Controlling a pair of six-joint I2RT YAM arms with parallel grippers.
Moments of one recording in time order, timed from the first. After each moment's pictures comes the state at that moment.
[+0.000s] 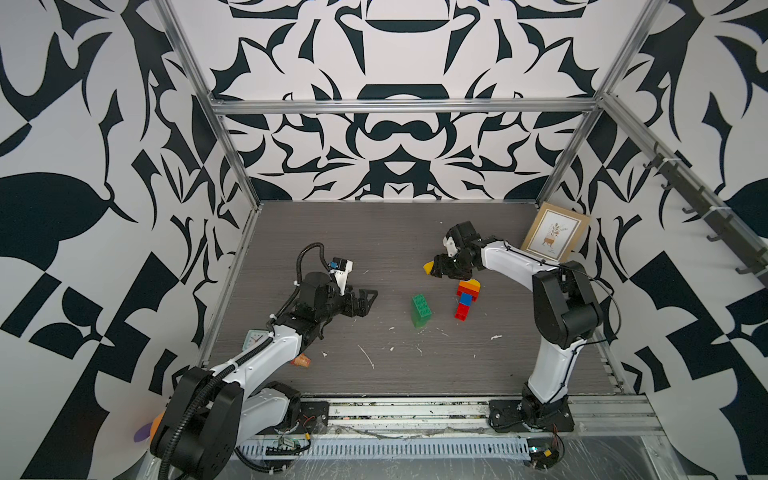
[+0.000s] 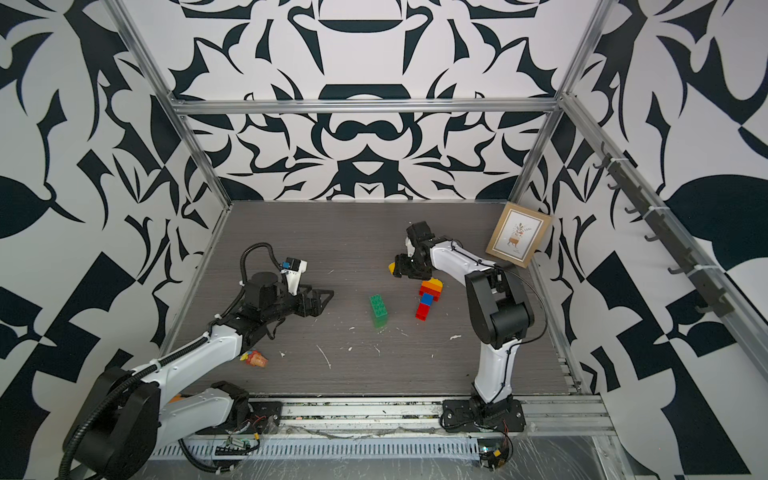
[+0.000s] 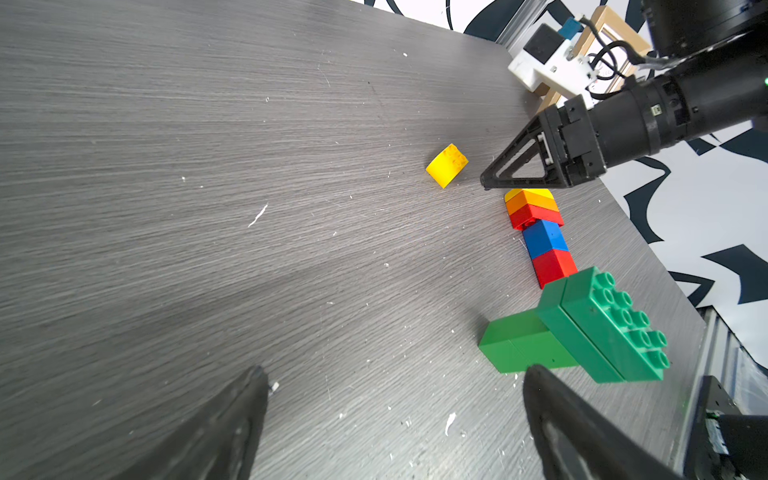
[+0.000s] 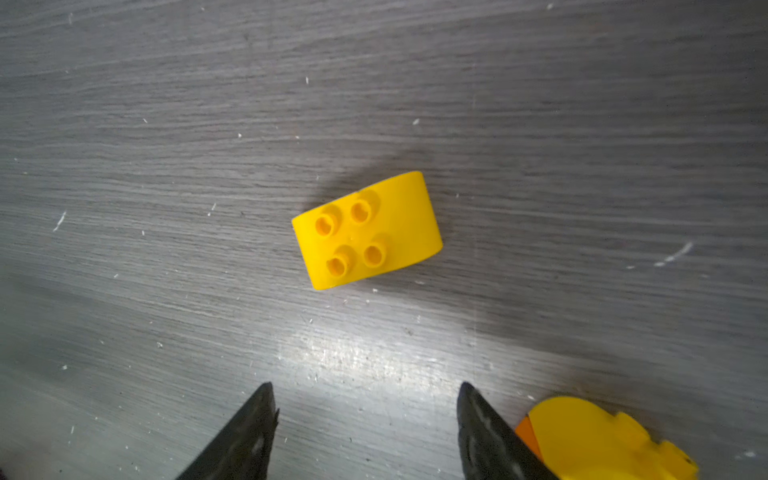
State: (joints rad) left arm -0.41 1.15 0.45 0.18 0.37 -0.31; right arm 0.36 1.90 1.30 -0.56 -0.22 0.39
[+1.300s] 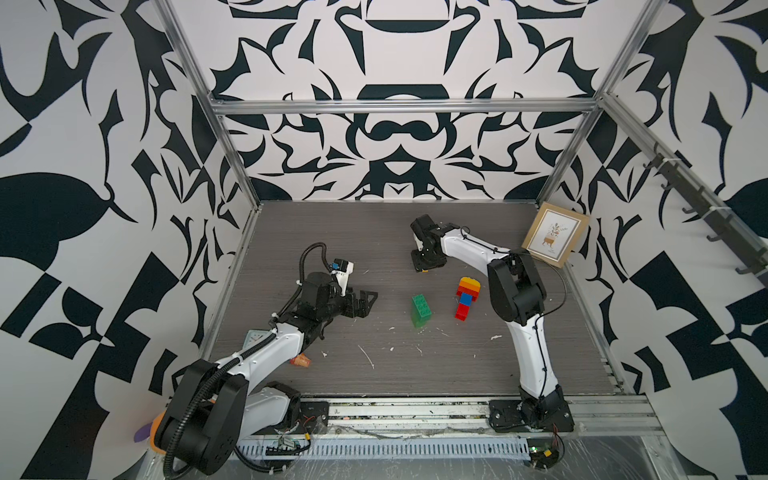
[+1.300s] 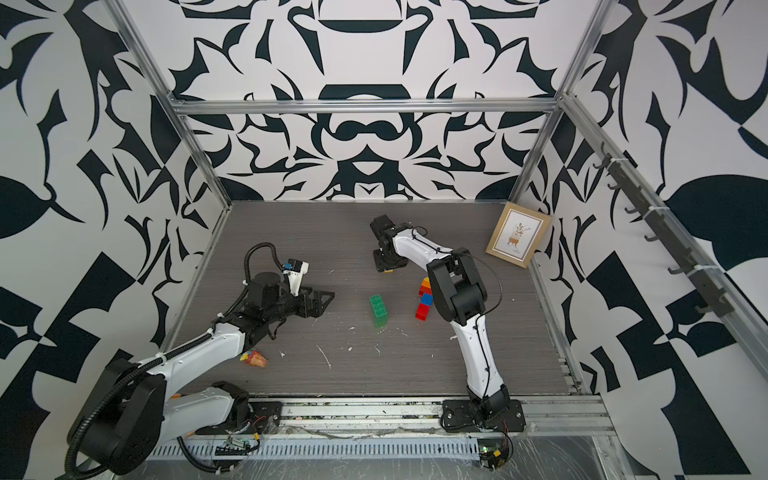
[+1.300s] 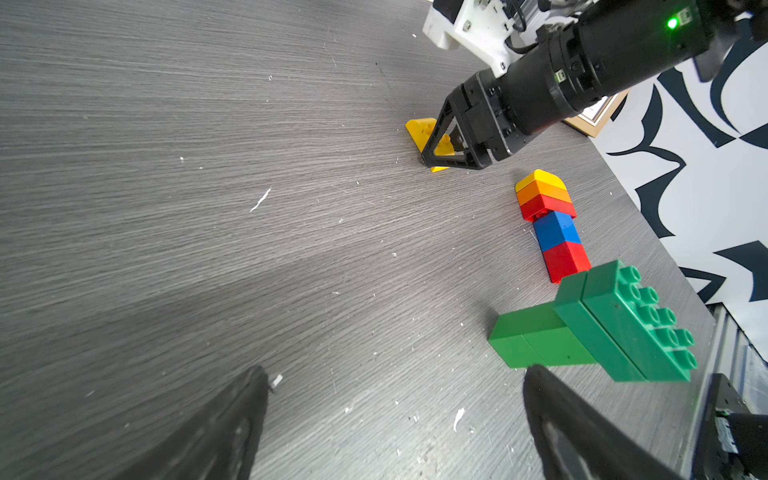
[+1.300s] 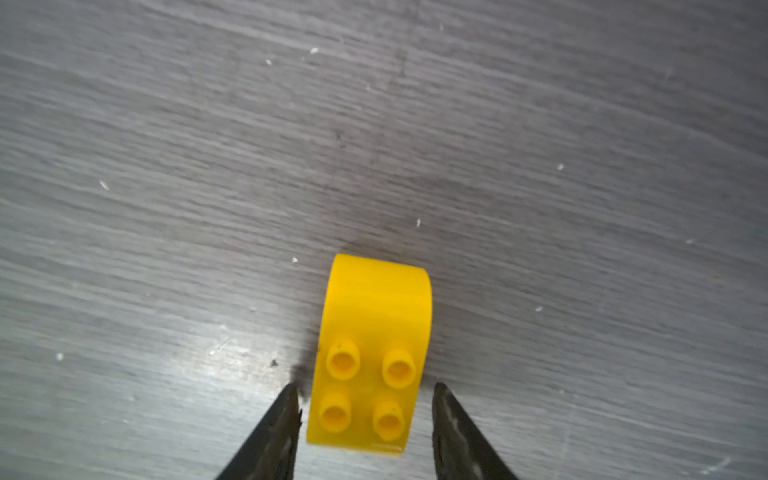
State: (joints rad) left arm -0.41 1.19 0.45 0.18 0.37 -0.31; right arm 0.50 2.24 1.78 -0.78 0.08 0.25
